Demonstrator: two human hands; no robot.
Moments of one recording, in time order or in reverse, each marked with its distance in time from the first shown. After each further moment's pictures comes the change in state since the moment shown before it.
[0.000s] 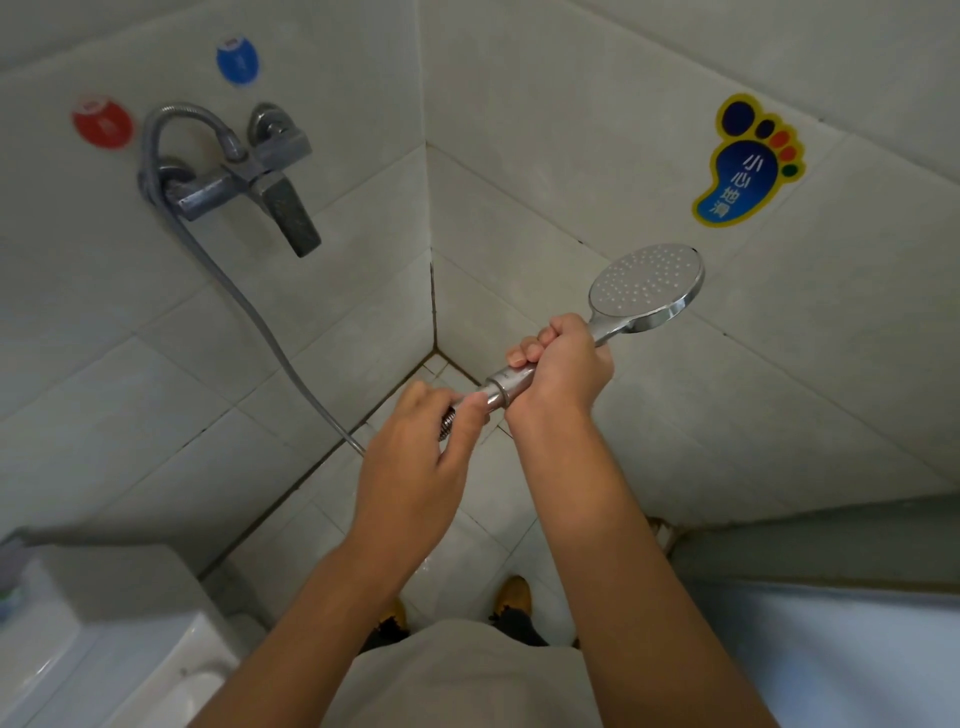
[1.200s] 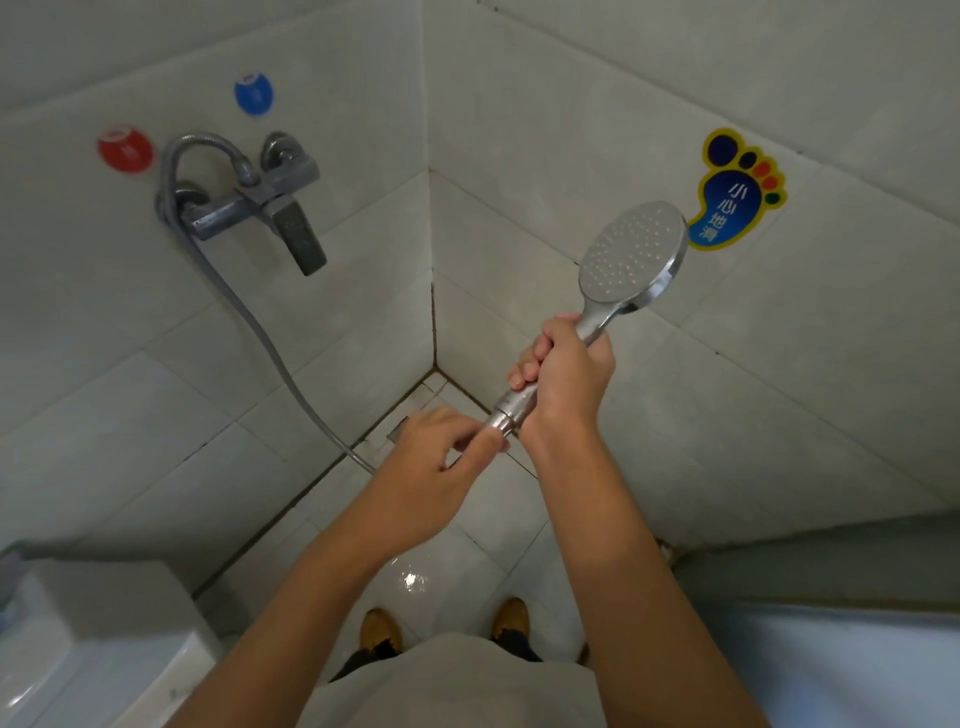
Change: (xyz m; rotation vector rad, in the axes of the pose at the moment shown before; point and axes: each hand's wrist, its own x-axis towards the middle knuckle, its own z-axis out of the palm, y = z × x) left_hand 0.010 0.001 -0.010 -0.159 -0.369 -0.095; right_hand -0.002 -0.012 -0.009 -0.168 -0.202 -0.093
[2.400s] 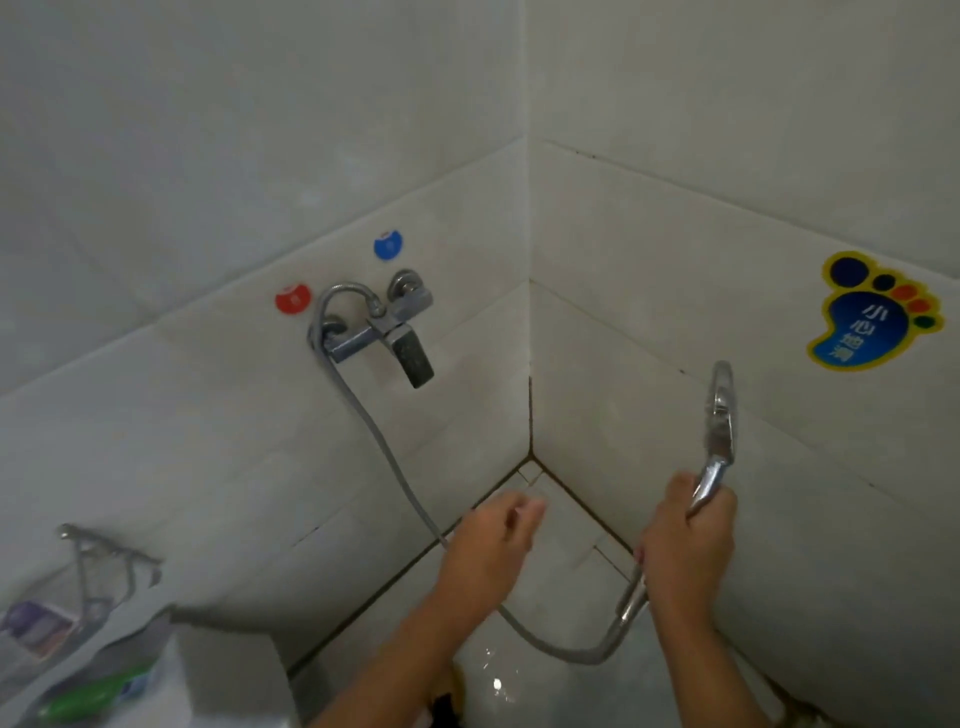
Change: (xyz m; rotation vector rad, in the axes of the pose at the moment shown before) left_hand 0.069 -0.055 -0.010 0.139 0.225 -0.096; right_hand 0.048 0.030 -0.039 -0.652 0.186 -0.377
